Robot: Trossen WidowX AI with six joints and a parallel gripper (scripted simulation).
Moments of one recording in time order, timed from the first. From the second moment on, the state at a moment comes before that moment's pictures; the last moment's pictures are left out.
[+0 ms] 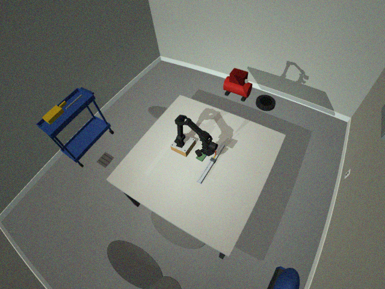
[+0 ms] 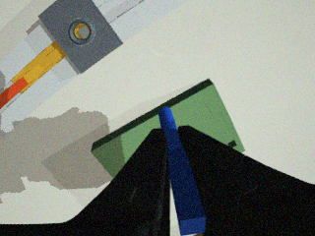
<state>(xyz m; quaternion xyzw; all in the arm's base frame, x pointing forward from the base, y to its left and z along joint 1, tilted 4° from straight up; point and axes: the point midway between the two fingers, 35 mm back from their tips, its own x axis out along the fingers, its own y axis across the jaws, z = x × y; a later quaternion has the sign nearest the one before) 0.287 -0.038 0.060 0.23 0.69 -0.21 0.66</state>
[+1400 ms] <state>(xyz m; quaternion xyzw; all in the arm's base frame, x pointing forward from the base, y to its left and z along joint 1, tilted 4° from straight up) 0.346 -0.022 0.021 0.21 0.70 -0.19 0.66</state>
